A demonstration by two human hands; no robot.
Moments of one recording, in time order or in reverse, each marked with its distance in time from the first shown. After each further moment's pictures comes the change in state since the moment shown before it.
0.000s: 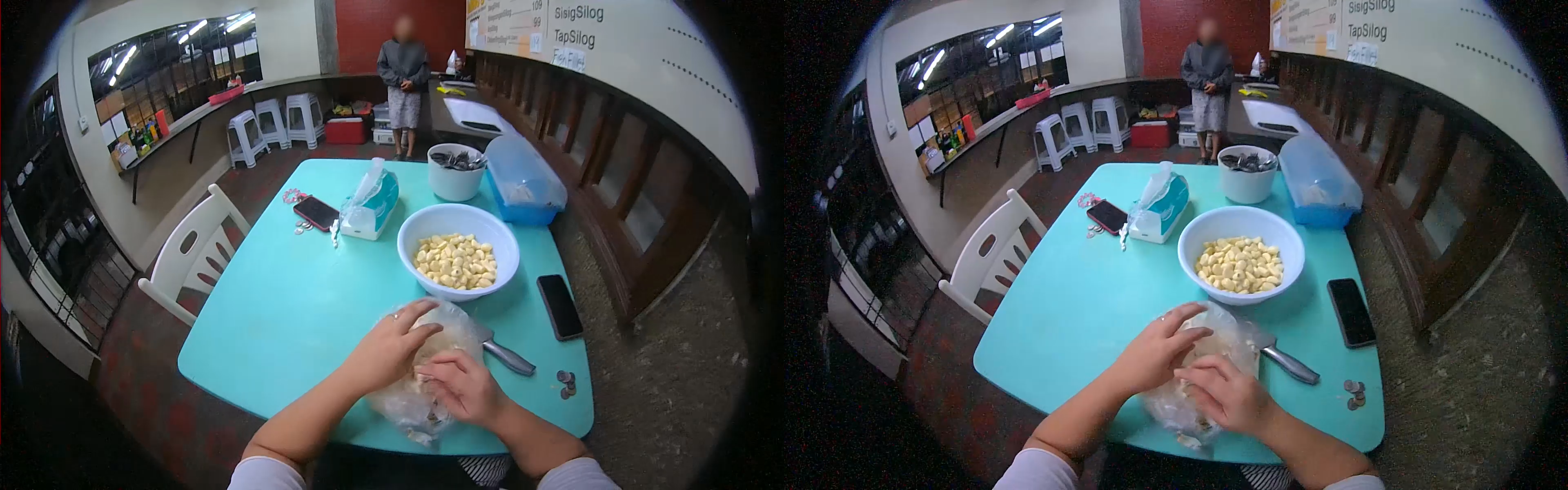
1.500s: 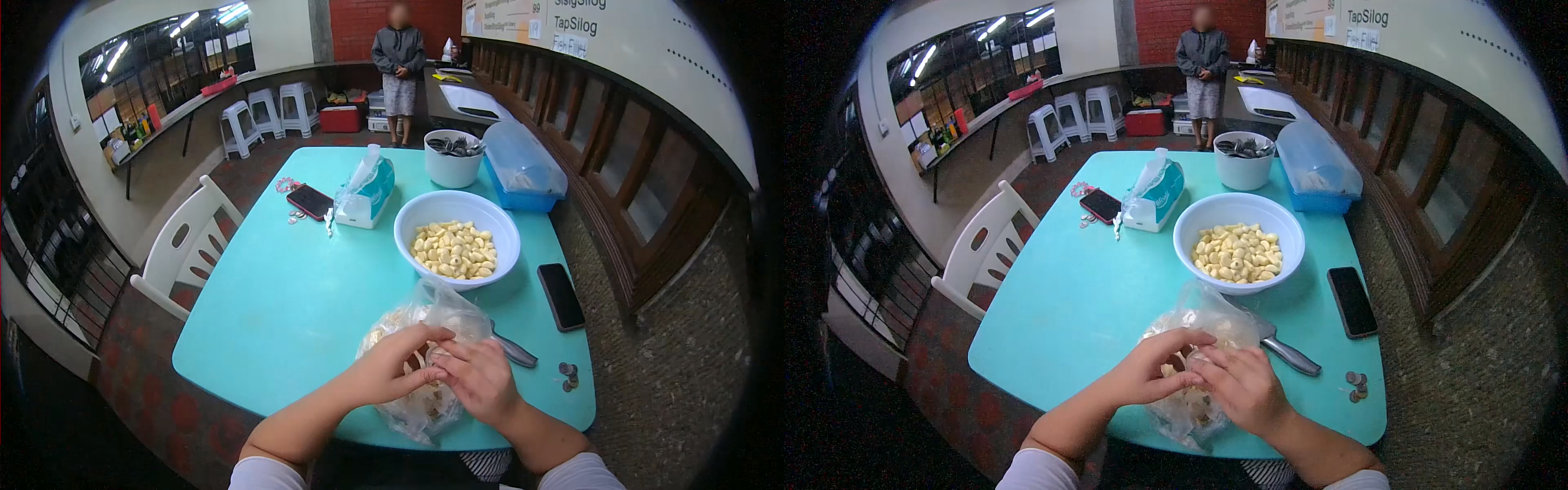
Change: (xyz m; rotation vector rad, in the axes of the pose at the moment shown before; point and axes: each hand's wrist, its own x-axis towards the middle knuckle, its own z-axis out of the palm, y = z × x) left_hand -0.011 0.027 -0.010 -0.709 -0.101 -0.247; right_hand -0.004 -0.004 -0.008 -0.357 0.107 -0.018
